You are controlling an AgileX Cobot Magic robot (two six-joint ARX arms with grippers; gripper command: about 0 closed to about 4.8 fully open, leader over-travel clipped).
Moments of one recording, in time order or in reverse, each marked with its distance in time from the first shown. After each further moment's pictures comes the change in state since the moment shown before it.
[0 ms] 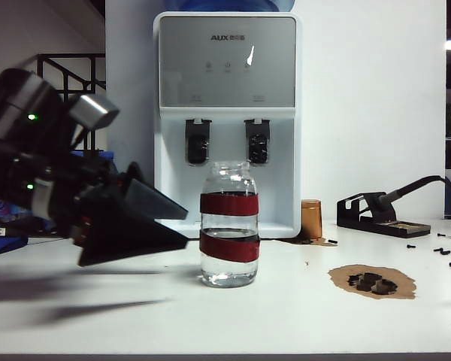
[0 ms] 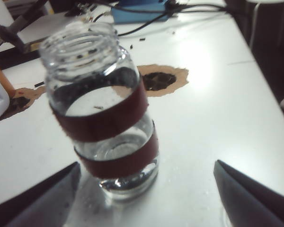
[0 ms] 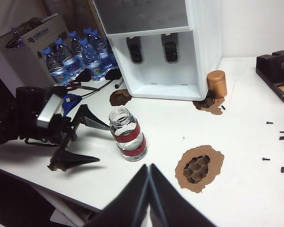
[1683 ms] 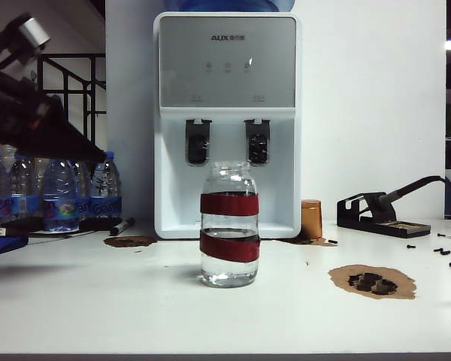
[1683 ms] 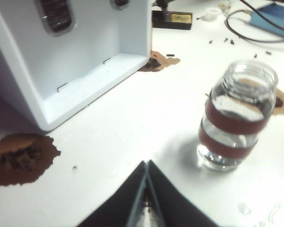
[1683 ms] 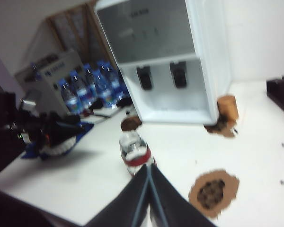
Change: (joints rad) left arm 0.201 -0.423 -0.003 -0.365 -0.246 -0.335; right arm 0.000 -0.098 -0.107 0.155 -0.024 0.092
